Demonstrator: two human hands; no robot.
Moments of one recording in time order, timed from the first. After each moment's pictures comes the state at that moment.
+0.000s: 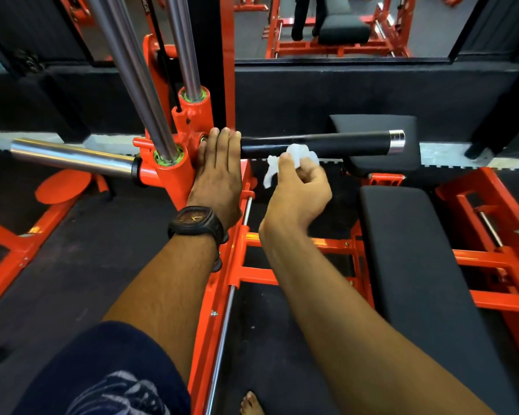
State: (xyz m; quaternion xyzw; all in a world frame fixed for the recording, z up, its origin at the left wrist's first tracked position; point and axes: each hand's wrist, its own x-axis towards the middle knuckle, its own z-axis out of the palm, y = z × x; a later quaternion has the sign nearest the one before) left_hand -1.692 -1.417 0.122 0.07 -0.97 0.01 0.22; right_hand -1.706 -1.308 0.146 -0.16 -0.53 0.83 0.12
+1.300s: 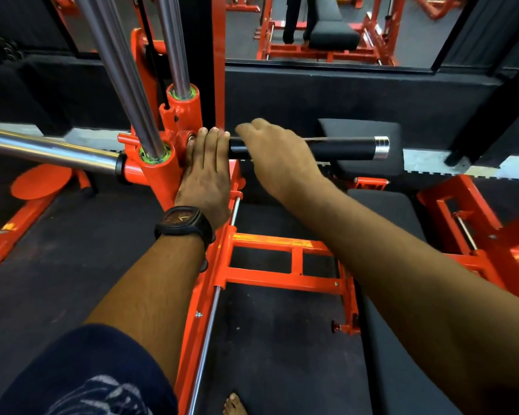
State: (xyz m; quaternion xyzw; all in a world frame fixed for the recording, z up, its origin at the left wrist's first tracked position) left_hand -1.693 -1.415 0.118 0.08 -0.97 0.04 0.20; right_hand -1.743 -1.276 0.198 0.41 -0.89 0.13 0.18
